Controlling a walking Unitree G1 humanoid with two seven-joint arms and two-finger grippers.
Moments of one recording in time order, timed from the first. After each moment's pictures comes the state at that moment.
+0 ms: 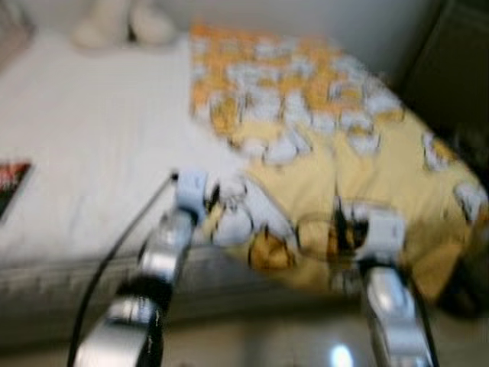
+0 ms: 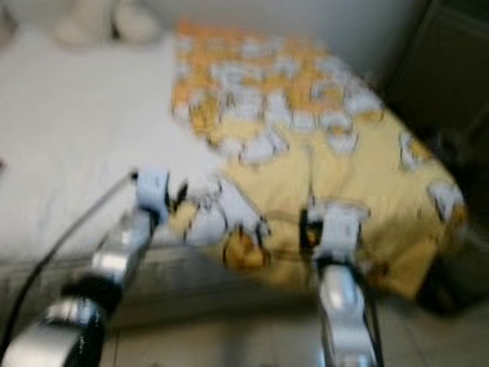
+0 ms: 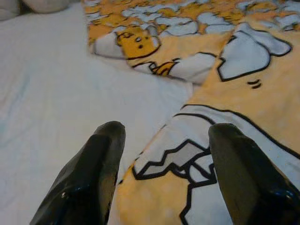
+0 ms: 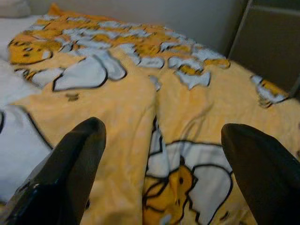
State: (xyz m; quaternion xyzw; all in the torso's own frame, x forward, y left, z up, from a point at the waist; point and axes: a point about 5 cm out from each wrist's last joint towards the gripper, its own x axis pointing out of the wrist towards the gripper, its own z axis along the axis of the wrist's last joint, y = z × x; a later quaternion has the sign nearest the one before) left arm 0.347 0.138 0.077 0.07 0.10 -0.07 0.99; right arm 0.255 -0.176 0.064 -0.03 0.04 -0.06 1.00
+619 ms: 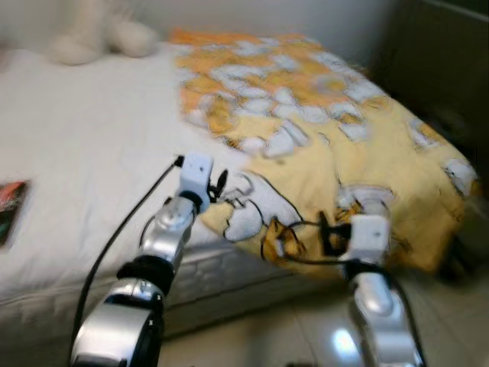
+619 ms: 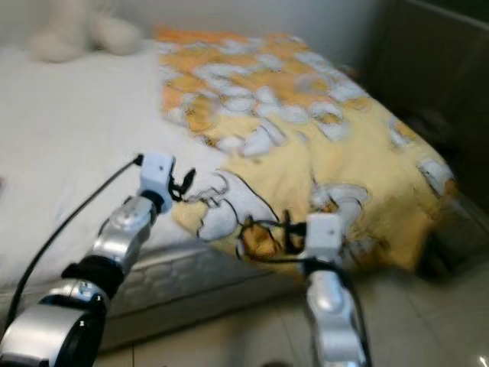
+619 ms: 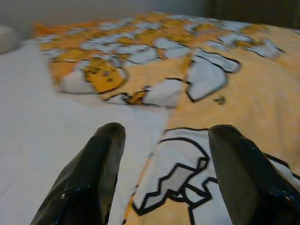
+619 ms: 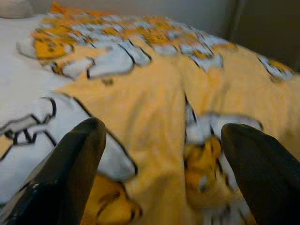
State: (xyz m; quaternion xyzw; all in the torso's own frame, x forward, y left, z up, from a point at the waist) left arm 0.359 0.124 0.095 0.08 0.06 -0.14 0.99; right arm 0.249 -0.157 0.055 -0.02 0.06 -0.02 1.00
